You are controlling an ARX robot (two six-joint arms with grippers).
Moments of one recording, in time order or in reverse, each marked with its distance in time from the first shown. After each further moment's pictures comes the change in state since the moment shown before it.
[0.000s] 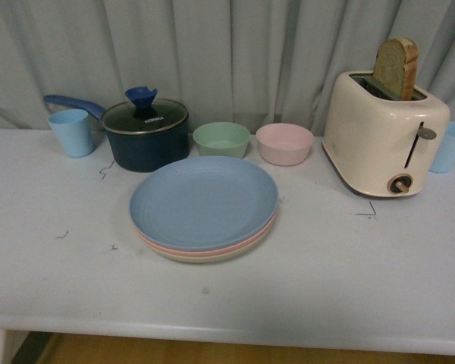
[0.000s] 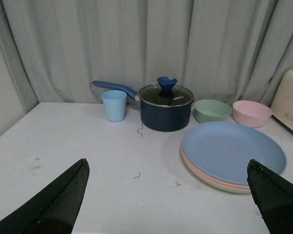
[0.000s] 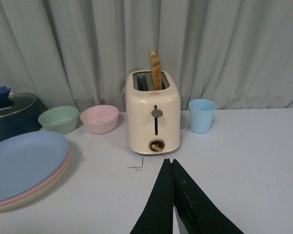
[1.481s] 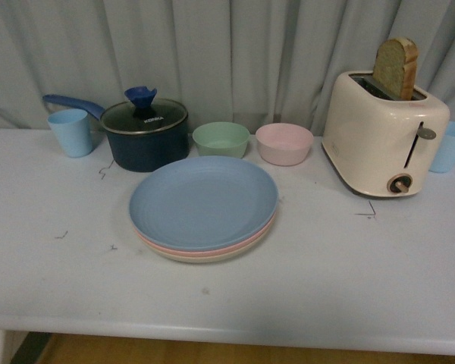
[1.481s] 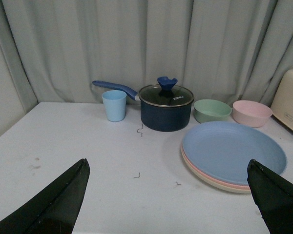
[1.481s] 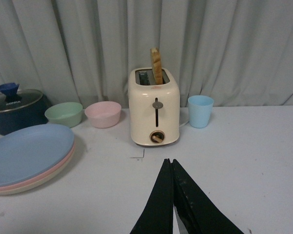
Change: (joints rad) left arm 0.000 0.000 0.000 0.000 0.000 0.000; right arm 0.000 -0.544 -0.054 -0.480 0.000 0.000
